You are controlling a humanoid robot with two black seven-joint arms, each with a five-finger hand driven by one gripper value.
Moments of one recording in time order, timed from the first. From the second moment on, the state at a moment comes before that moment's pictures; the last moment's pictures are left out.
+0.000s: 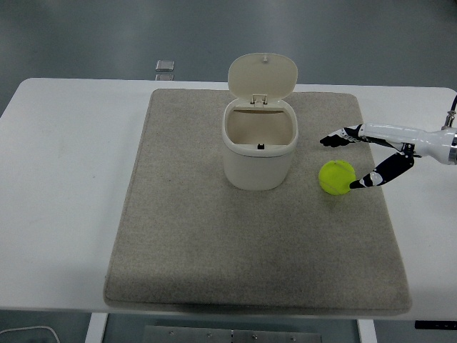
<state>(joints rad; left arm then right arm) 0.04 0.00 -0.28 -0.08 0.18 -0.11 -0.01 0.97 -0.76 0.30 1.14 -1.20 0.40 0.47</state>
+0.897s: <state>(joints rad) 0.04 0.00 -0.28 -0.08 0.18 -0.11 -0.01 0.94 -0.71 0.21 1.09 -1.23 0.22 0.46</state>
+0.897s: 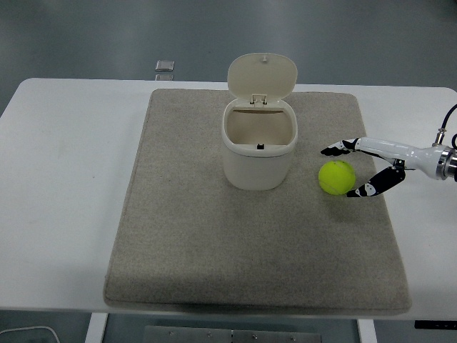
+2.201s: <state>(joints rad) 0.04 0.00 -0.28 -0.08 0.18 -0.11 -0.01 0.93 -0.67 0.21 1.05 -1.26 0.23 0.46</state>
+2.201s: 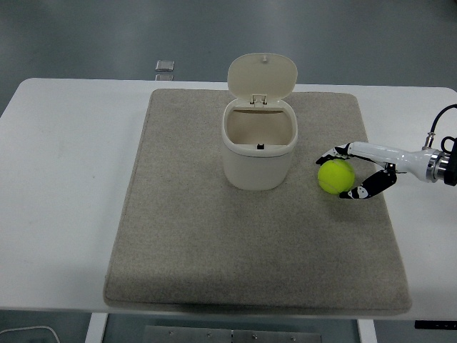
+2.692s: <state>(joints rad) 0.04 0.00 -0.28 -0.08 0.18 -0.11 -0.01 0.94 -0.67 0.21 1.05 -1.26 0.23 0.47</state>
